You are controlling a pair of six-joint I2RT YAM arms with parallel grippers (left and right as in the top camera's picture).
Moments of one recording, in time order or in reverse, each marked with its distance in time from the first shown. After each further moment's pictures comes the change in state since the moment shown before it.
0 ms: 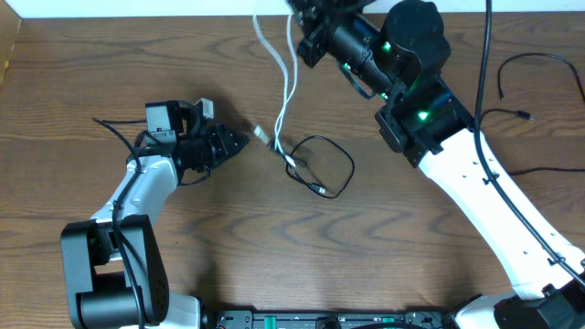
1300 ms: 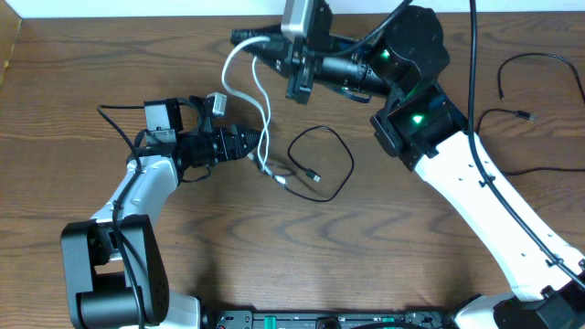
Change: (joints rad) left arm 0.000 0.000 0.000 0.049 0.204 0.214; right arm 0.024 0.000 0.000 0.083 -0.600 -0.005
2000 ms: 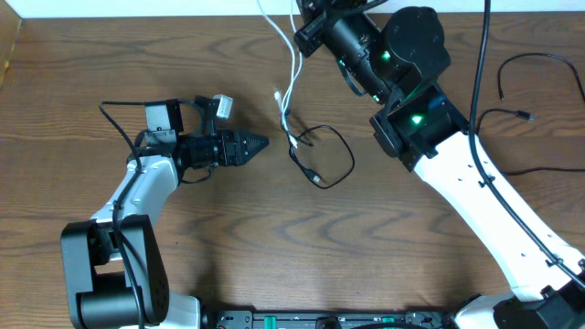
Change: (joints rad) left arm 0.000 0.000 0.000 -0.024 0.135 0.177; right arm 0.005 0.000 0.000 0.021 0.686 -0.047
